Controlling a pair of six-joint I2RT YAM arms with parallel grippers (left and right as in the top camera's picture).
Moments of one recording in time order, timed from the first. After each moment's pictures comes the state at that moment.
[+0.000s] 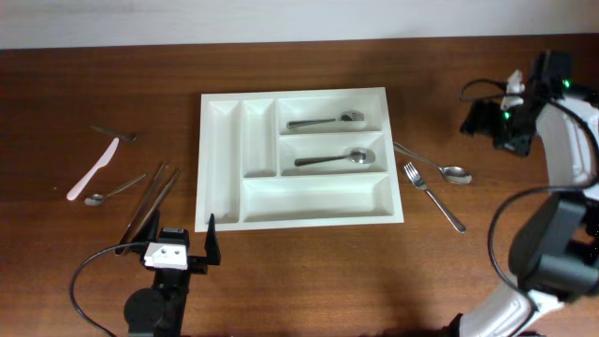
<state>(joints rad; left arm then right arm) -0.03 0.01 0.02 -0.08 0.05 0.07 -0.34 1.93 1.61 -0.97 -0.22 0.08</state>
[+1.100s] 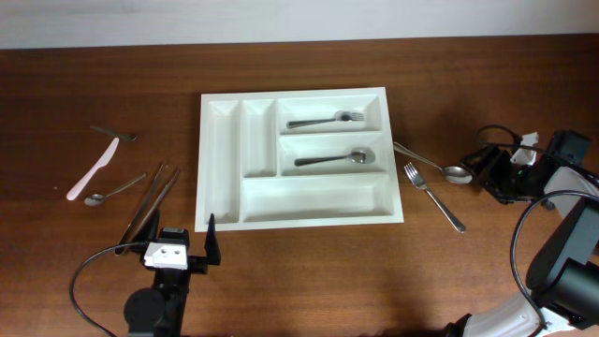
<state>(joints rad) -0.03 0.01 0.02 -0.08 0.05 0.07 -0.56 1.86 1.08 -0.47 -0.63 0.19</state>
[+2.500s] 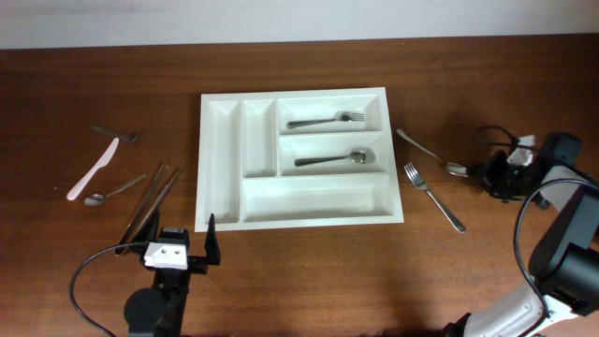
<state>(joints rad) -0.03 0.01 0.02 -0.08 0.05 0.07 -0.57 1.94 1.08 -0.39 -0.63 0.25</state>
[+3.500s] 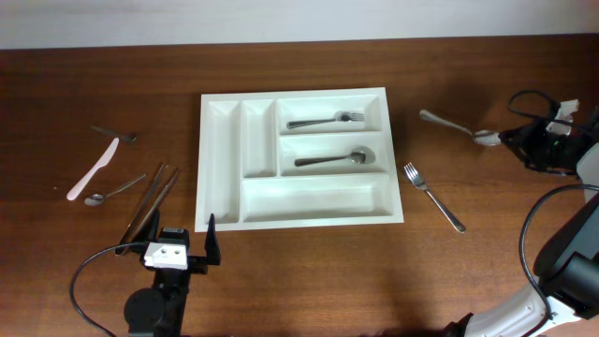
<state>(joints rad) -0.03 0.01 0.02 -0.08 0.05 0.07 -0.62 1.93 1.38 -0.59 -0.71 0.17</state>
